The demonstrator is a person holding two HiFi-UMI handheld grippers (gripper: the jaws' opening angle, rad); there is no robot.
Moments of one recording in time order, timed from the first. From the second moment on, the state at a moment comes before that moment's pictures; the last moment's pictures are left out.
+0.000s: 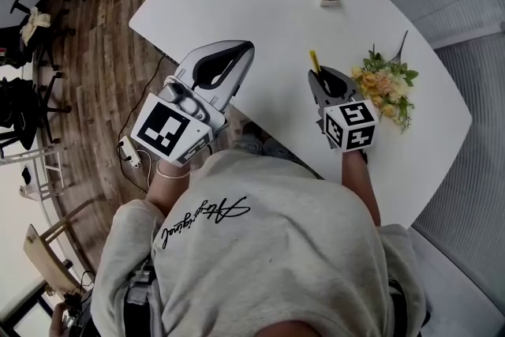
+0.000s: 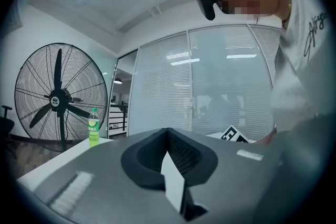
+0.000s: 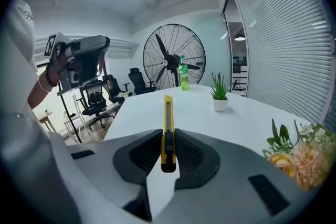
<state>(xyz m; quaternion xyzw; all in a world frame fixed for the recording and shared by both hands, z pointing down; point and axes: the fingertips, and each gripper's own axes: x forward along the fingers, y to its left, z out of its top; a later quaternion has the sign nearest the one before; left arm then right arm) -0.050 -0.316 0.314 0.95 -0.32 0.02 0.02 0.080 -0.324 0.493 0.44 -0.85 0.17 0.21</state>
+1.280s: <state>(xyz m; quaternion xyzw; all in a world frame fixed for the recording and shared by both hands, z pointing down) -0.047 -0.317 0.329 0.95 -0.31 0.03 0.03 0.083 -0.320 0.561 0.41 -0.82 0.21 0.34</state>
